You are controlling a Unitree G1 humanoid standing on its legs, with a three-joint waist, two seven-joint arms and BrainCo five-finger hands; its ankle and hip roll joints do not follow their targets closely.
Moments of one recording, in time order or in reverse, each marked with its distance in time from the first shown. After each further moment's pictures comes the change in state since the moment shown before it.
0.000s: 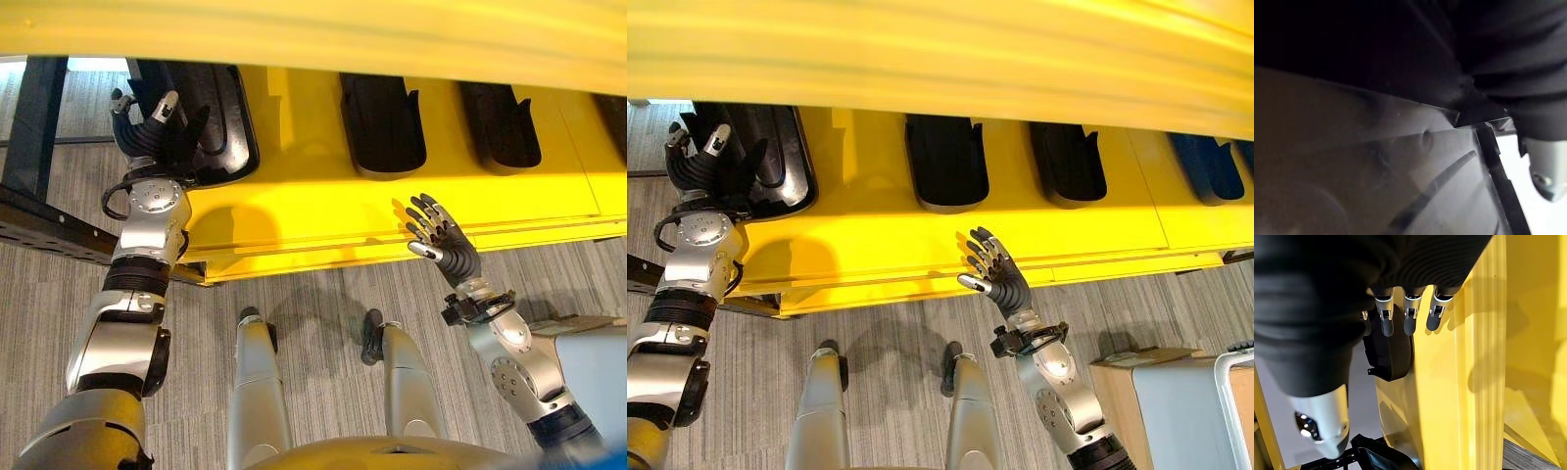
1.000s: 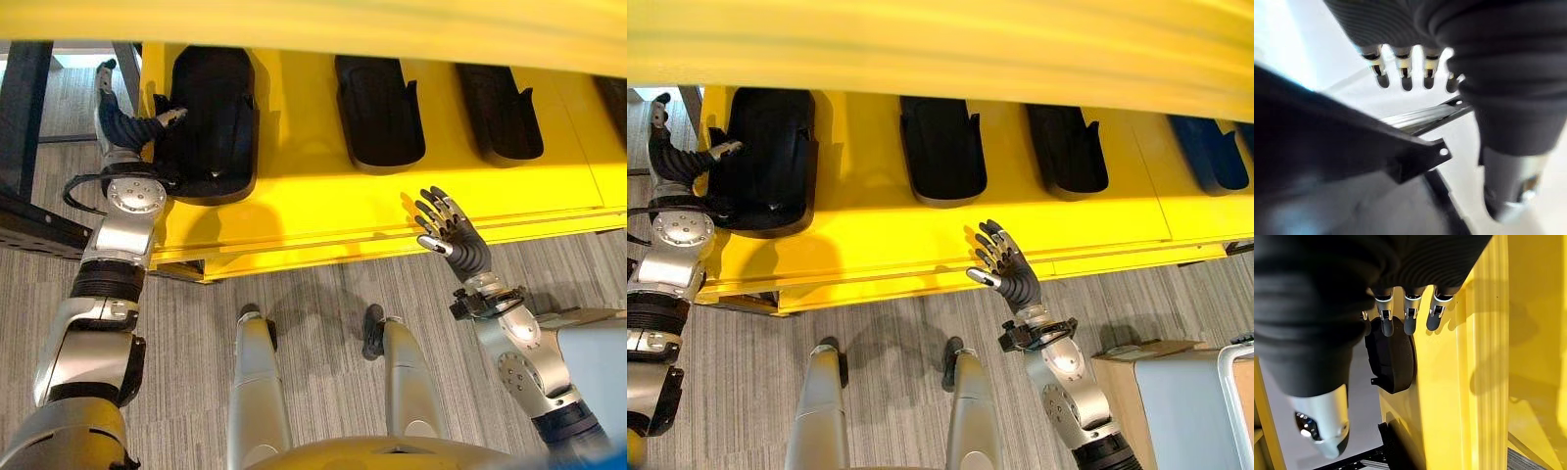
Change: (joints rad) left arm 0.059 0.087 0.024 -0.122 0.174 0.034 -0.042; right arm -0.006 -0.003 -0.053 0.000 0.000 0.000 0.022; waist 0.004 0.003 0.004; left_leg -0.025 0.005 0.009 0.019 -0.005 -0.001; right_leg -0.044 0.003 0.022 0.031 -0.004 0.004
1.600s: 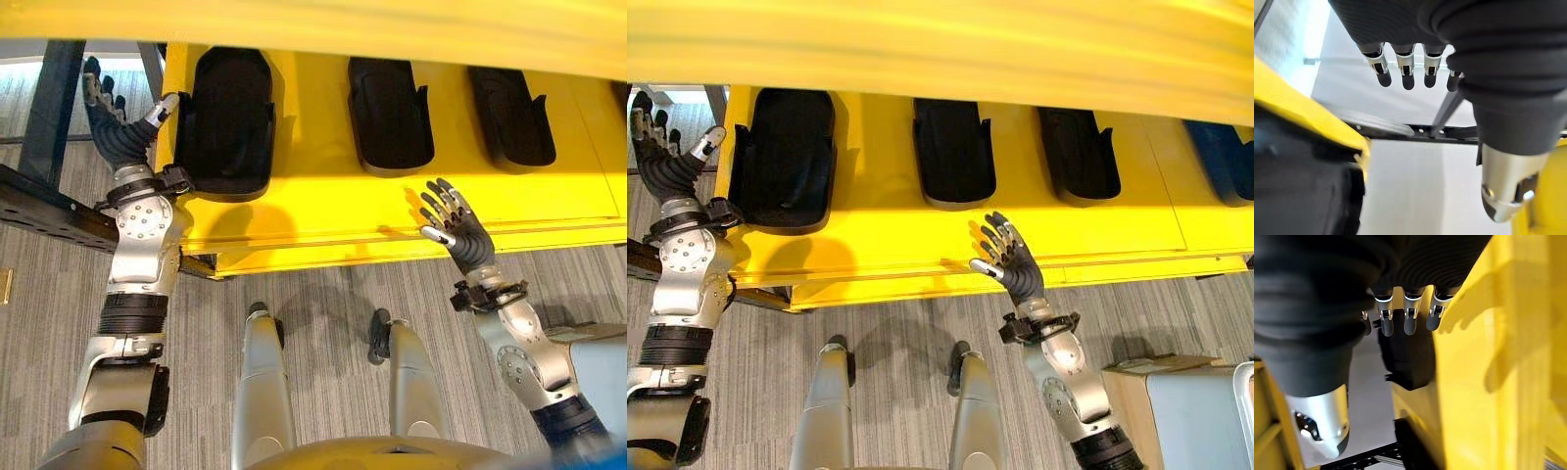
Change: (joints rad) left arm 0.156 -0.167 0.112 -0.307 -0.265 -0.144 0.023; right arm -0.060 0.002 -0.007 0.000 -0.008 -0.001 -0.061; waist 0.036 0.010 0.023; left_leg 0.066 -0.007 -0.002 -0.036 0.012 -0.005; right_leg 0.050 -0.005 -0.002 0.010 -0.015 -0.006
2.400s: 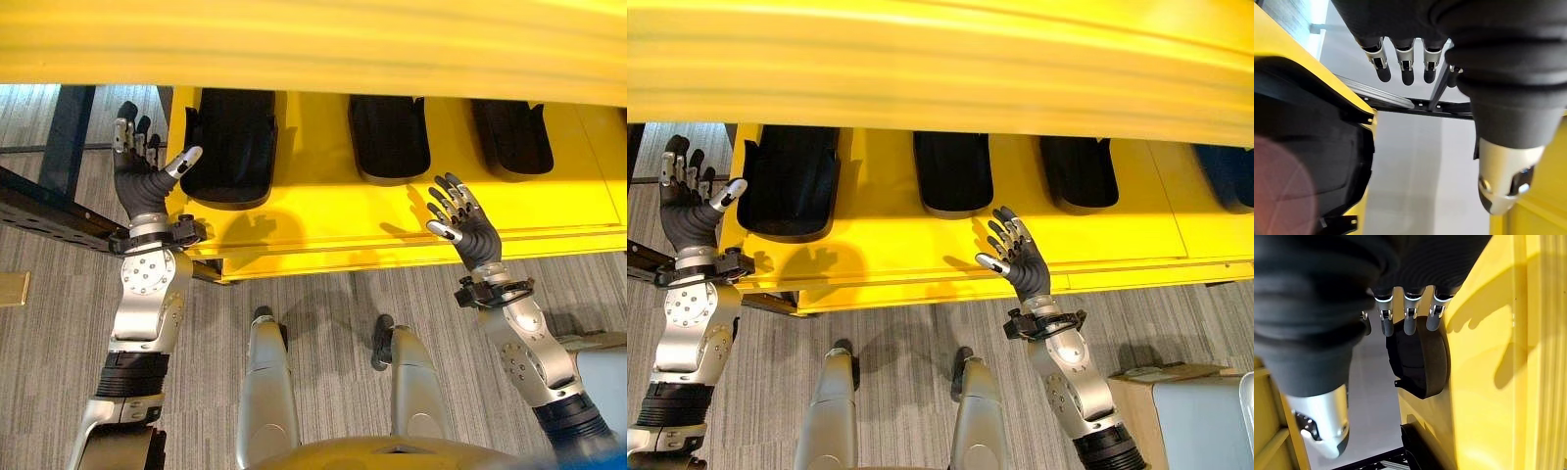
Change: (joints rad) left arm 0.311 -0.043 0.018 -0.238 -0.039 -0.015 -0.147; right arm 0.026 -0.001 -0.031 -0.001 -0.008 0.000 0.003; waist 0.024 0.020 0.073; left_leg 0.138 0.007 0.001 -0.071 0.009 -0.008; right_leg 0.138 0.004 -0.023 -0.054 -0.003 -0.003
